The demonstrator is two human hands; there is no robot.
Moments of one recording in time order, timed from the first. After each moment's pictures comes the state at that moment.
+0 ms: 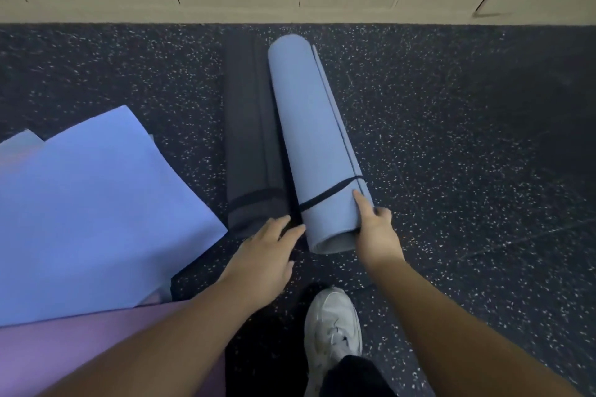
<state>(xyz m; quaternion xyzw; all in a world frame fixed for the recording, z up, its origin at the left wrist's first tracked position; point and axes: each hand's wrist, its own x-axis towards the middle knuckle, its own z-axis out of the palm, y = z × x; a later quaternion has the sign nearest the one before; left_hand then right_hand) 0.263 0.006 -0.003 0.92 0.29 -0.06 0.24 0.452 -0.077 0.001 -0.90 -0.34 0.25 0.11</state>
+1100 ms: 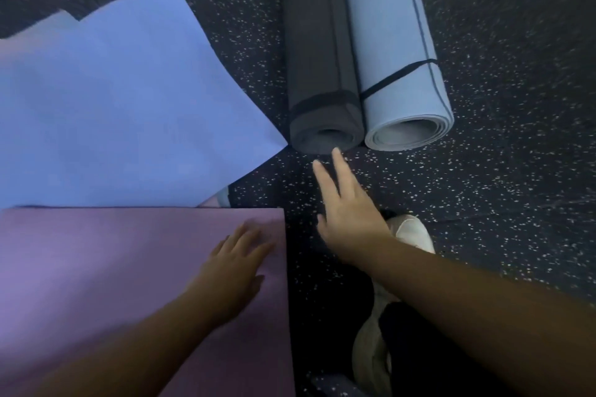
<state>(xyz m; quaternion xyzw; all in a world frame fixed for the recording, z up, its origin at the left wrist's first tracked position) 0.077 -0.035 -0.127 0.93 0.31 -0.14 0.15 0.296 -0.076 -0.083 -0.76 -0.63 0.18 0.06</state>
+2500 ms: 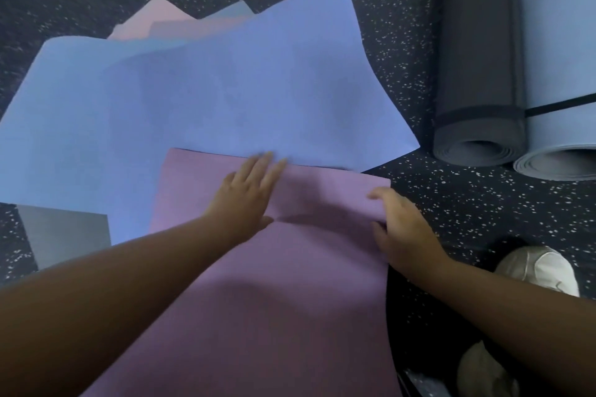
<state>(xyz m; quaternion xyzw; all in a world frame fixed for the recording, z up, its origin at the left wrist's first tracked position) -0.070 0.042 -0.086 0.88 0.45 -0.10 0.04 0.187 -0.050 -0.091 -0.70 -0.63 0.28 0.19</state>
